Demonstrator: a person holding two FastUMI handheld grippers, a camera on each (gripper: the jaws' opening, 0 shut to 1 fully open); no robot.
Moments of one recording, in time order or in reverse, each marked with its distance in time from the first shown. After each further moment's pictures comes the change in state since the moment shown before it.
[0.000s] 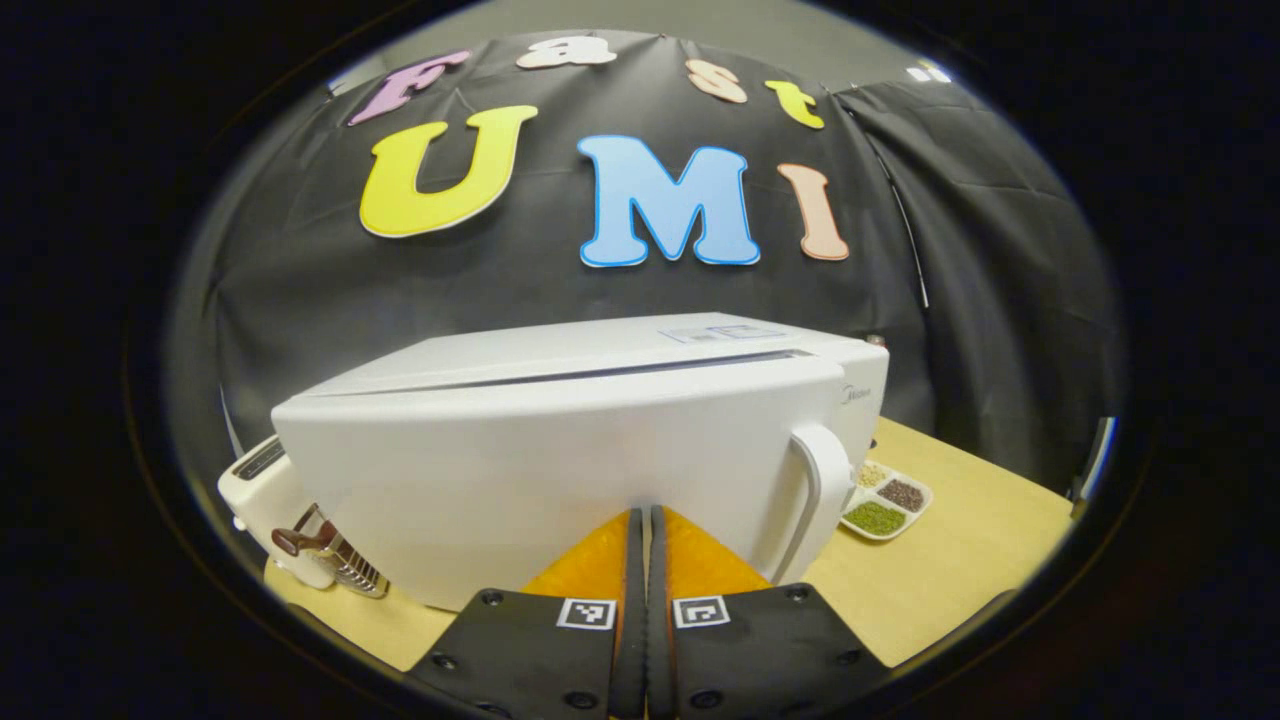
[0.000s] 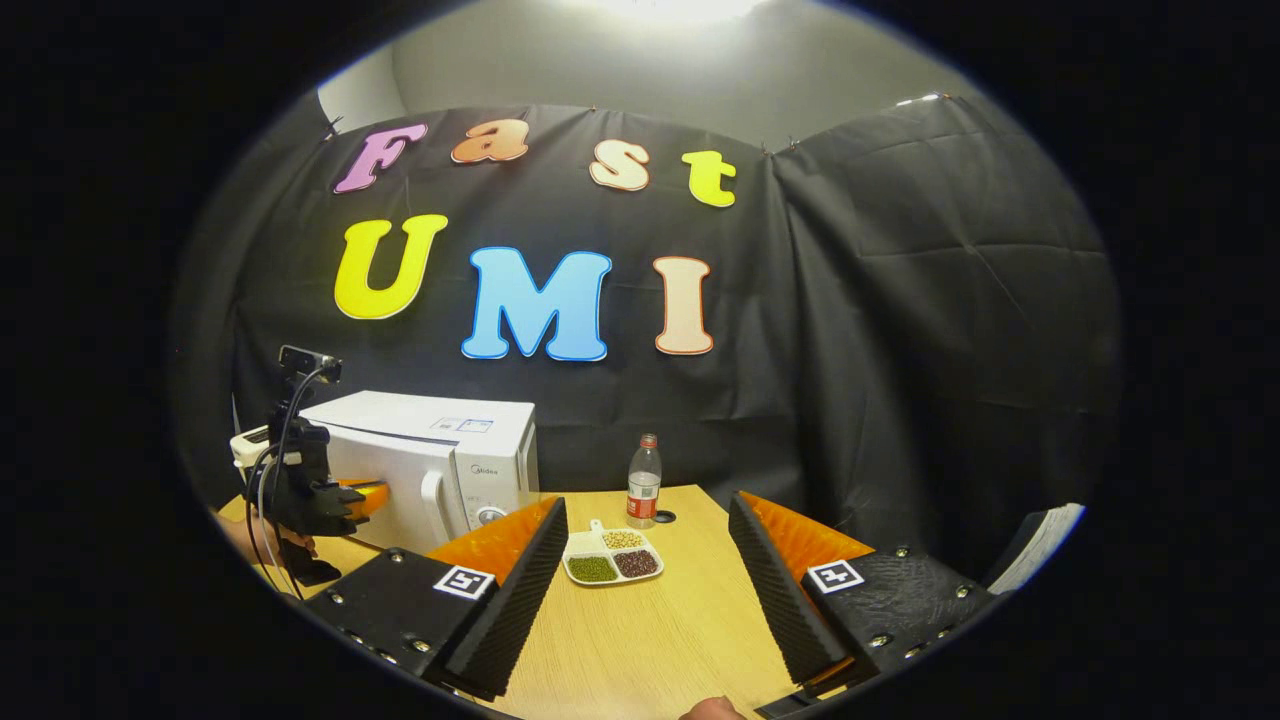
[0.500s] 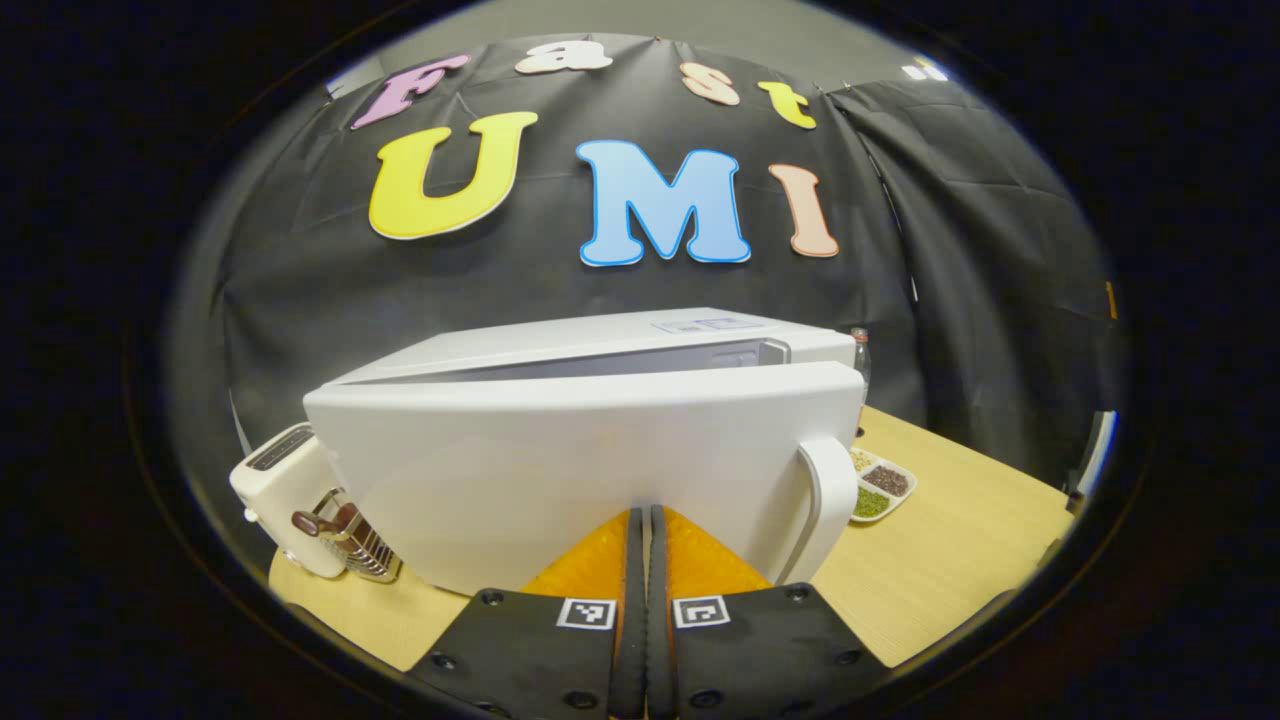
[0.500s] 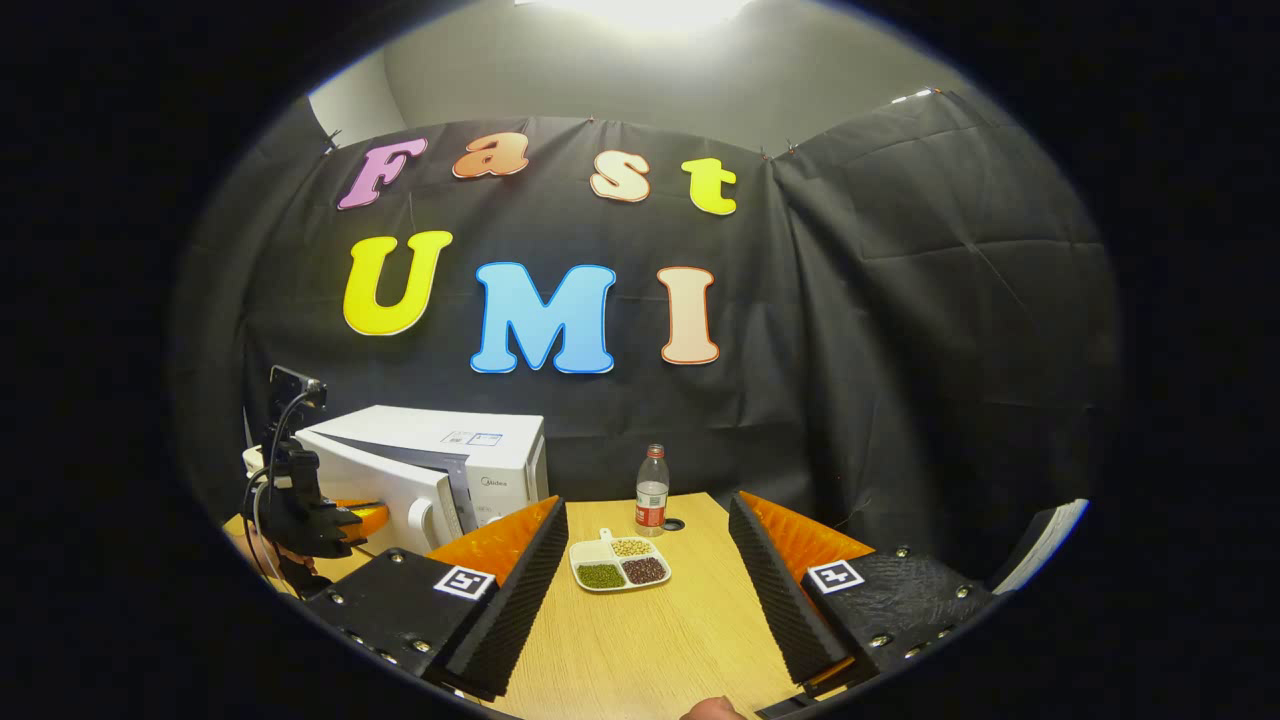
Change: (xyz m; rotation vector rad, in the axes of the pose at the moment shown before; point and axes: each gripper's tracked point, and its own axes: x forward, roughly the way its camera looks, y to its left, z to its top) left arm -0.036 -0.005 -0.009 0.014 0.012 -0.010; right arm -0.006 -0.005 0.007 0.024 -0.023 0.031
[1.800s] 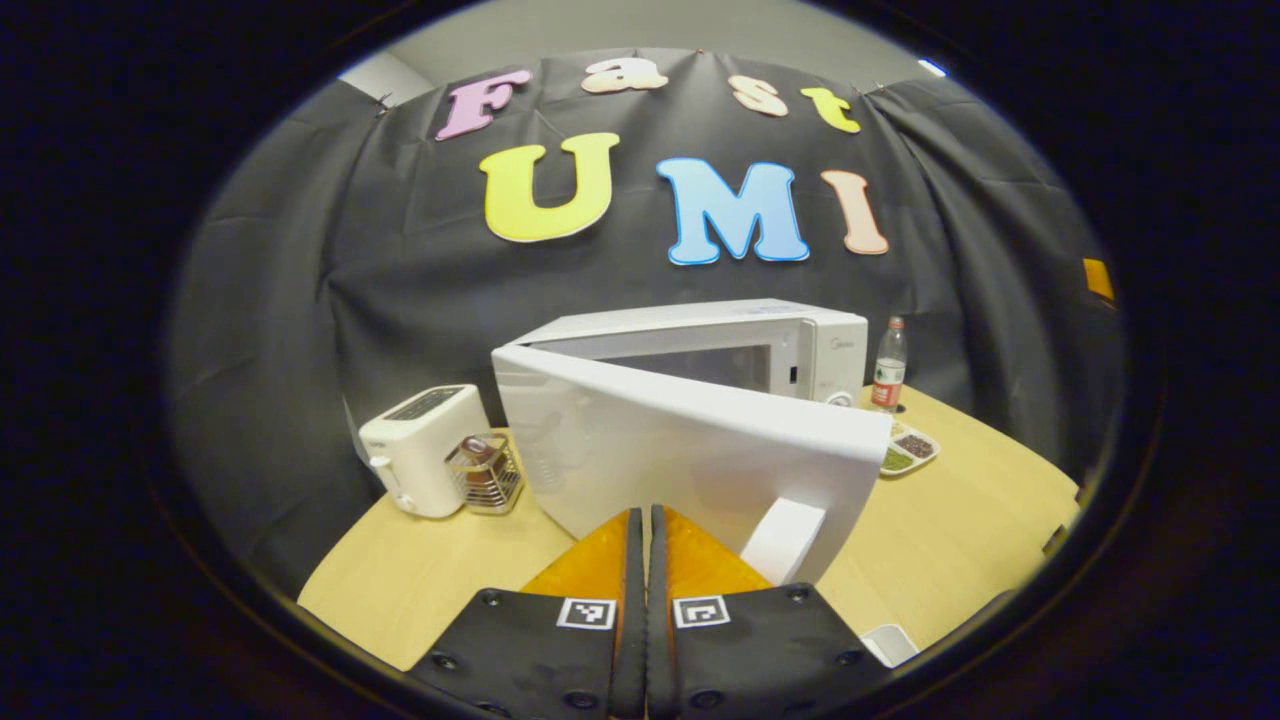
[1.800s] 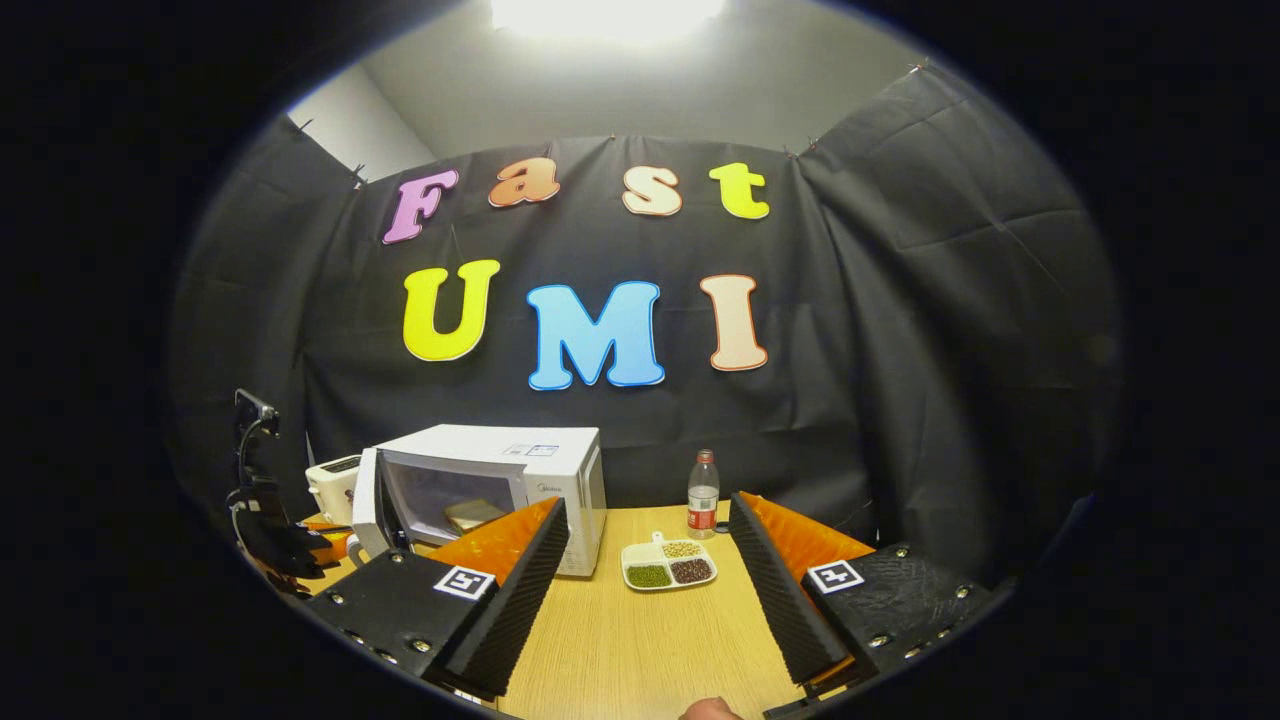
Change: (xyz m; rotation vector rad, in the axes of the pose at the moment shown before) left arm -0.150 0.027 -0.037 -0.015 0.026 0.208; right arm -0.020 0.003 0.007 0.064 -0.050 0.185
